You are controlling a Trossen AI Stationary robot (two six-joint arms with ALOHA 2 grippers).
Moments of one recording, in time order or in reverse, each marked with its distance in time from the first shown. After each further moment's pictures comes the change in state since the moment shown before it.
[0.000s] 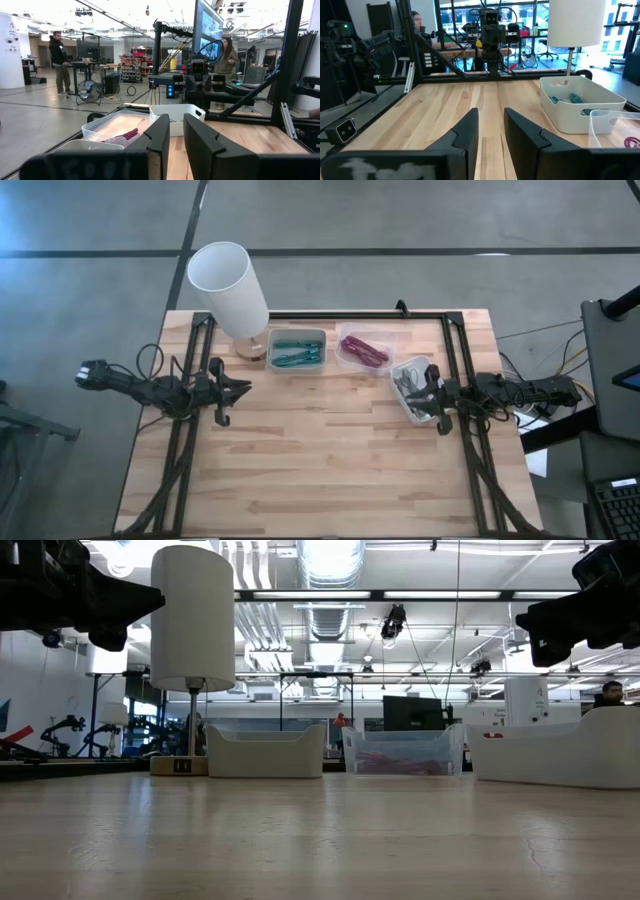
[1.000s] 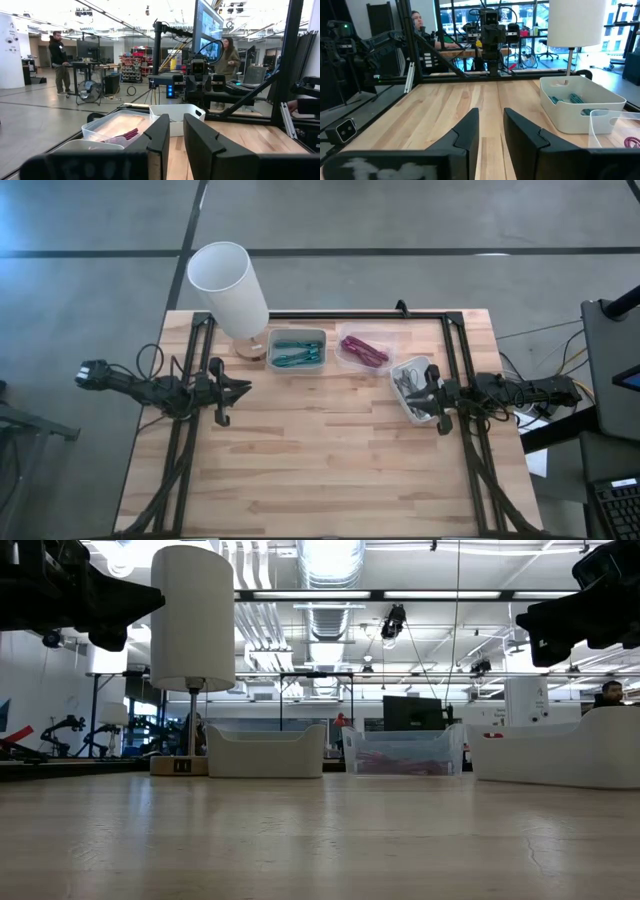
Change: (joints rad) left arm 0.000 0.000 0.000 0.000 0.000 0.000; right arm 0.000 0.000 0.000 0.000 0.000 0.000
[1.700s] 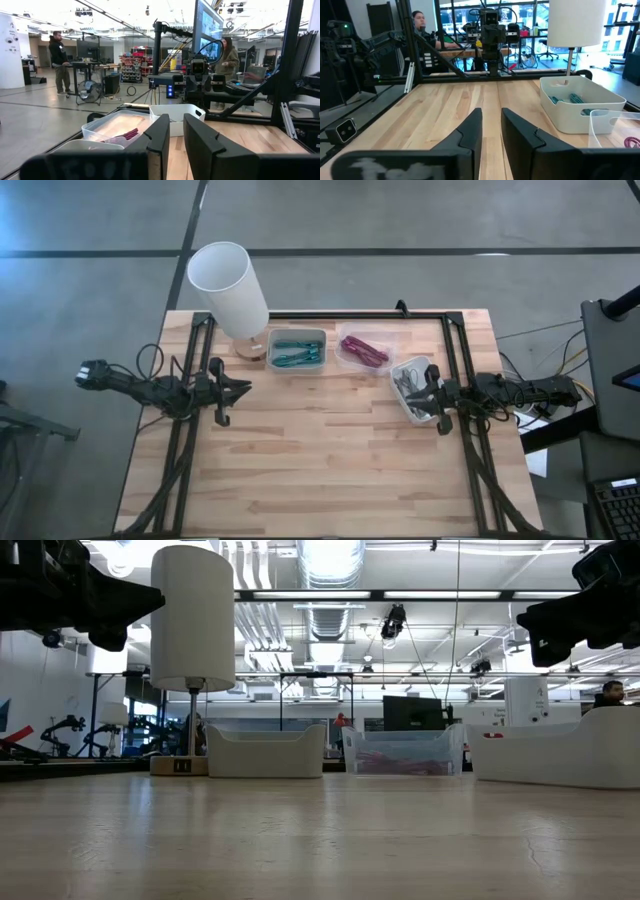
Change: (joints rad) left arm 0.000 0.000 0.000 0.000 0.000 0.000; right arm 0.000 0.000 0.000 0.000 0.000 0.000
